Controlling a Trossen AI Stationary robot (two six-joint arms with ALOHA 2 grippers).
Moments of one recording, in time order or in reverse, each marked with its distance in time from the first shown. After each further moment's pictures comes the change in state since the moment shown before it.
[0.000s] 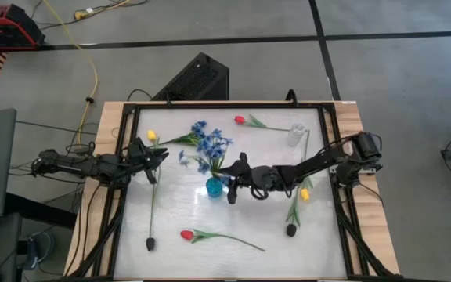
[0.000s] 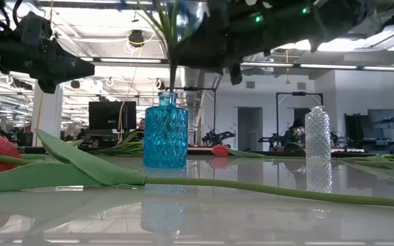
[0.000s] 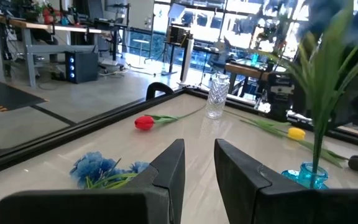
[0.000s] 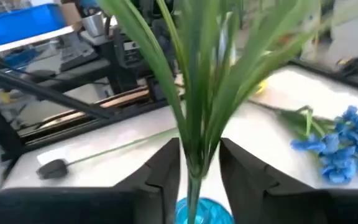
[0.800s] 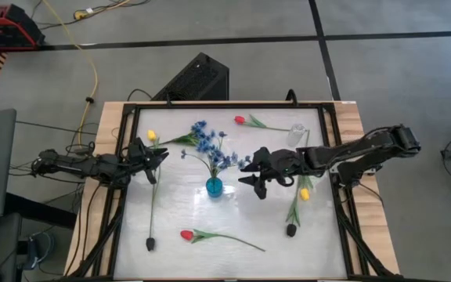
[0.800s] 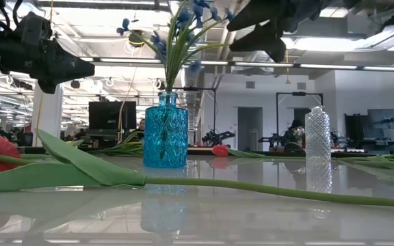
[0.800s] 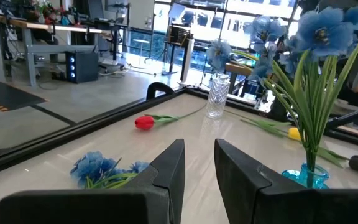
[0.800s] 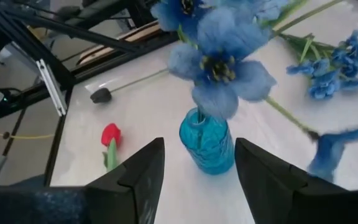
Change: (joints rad) left arm 0.000 0.000 0.000 0.000 -0.001 0.000; right arm -0.040 -0.414 0.001 -0.705 -0.254 0.132
